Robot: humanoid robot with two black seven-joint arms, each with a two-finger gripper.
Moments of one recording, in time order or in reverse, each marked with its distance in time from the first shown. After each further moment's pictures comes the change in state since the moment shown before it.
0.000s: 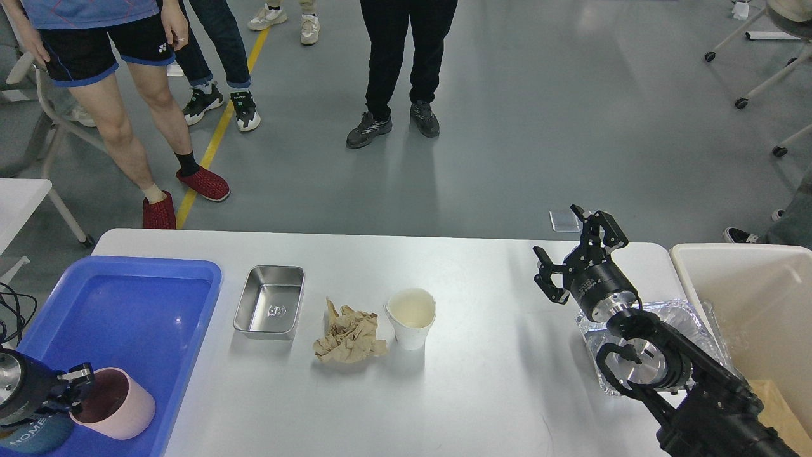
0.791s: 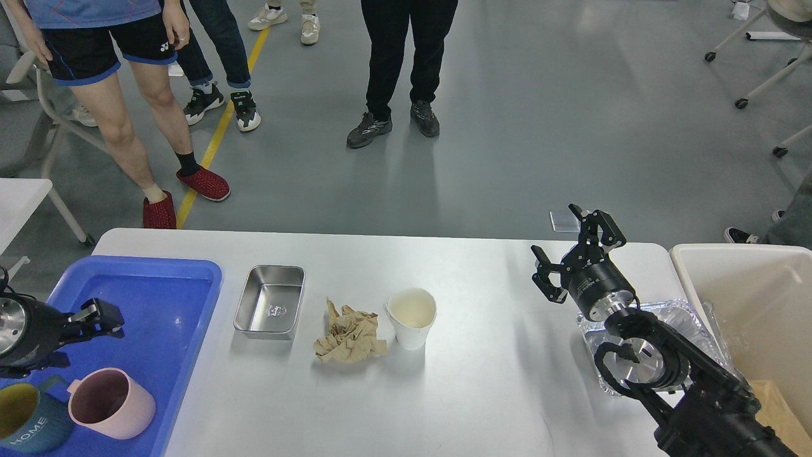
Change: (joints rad) left arm -0.084 0.028 -0.191 -0.040 -0.010 -0.079 -0.005; right arm 0.003 0.007 0.000 0.000 0.000 -0.001 0.000
